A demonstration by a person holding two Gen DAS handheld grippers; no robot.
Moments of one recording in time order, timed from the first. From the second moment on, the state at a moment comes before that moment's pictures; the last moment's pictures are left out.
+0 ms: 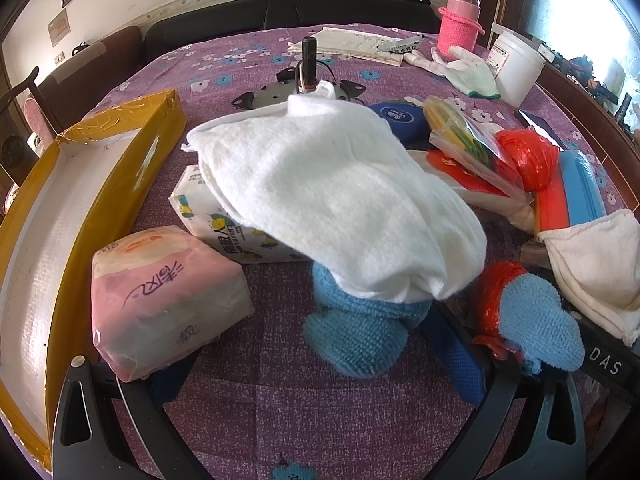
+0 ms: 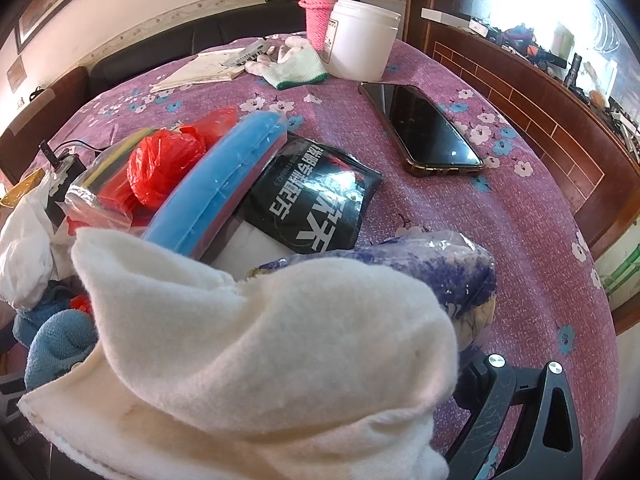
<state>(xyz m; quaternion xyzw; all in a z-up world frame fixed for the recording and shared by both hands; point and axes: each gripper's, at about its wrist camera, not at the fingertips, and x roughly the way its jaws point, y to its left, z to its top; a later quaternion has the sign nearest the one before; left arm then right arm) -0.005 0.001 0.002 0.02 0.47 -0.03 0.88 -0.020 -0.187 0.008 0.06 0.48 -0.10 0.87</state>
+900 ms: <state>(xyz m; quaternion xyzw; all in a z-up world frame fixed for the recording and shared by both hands) -0.097 0.101 0.110 -0.06 0.34 -0.11 0.93 -0.111 -0.218 0.131 0.12 0.32 0.04 0.94</state>
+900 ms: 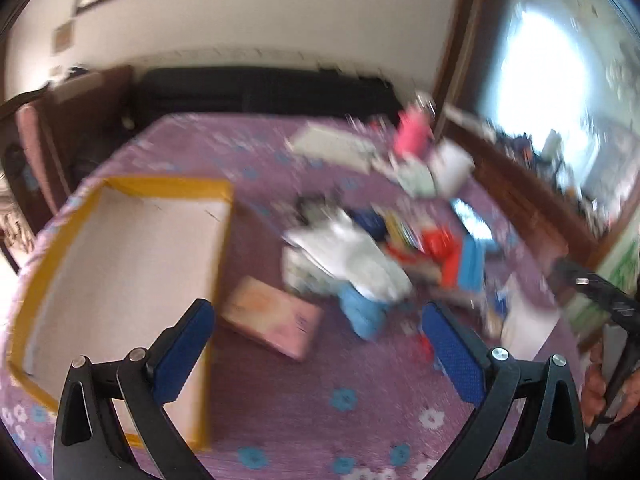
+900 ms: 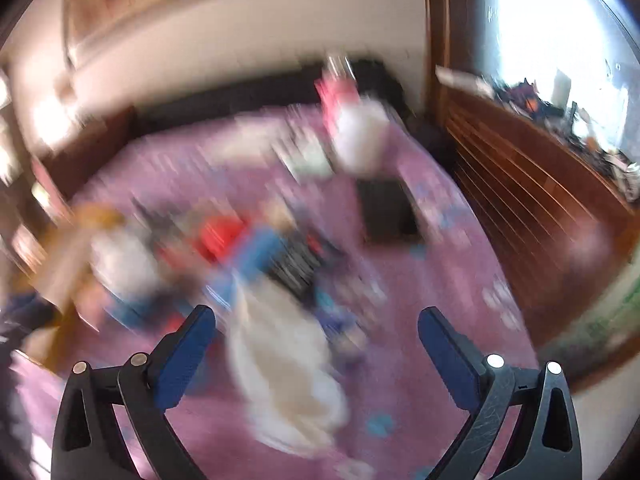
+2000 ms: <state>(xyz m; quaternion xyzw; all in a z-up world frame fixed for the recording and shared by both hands) 0.016 0.041 0.069 -0.07 0.45 -0.17 0.88 -0.117 -0.246 0.044 0.17 0.42 -0.02 0.89</state>
